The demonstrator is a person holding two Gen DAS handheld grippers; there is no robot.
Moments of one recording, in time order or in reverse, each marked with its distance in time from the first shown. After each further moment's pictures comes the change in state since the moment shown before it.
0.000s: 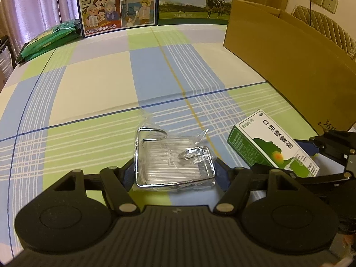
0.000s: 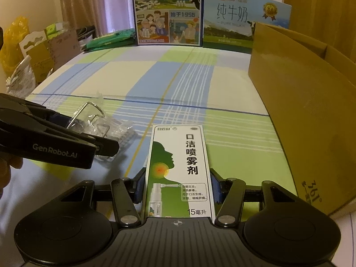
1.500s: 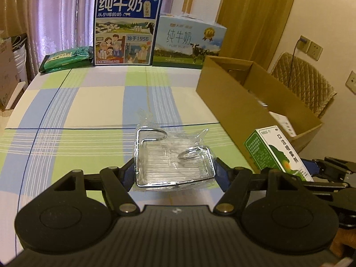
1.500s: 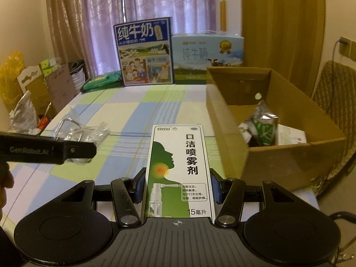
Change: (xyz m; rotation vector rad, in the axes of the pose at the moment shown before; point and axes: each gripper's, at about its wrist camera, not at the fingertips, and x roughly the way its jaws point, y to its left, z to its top) left arm -0.137 -0.062 -0.005 -0.152 -0.166 -0.037; right arm -0.160 -0.030 -0.001 0.098 -0.127 -0.052
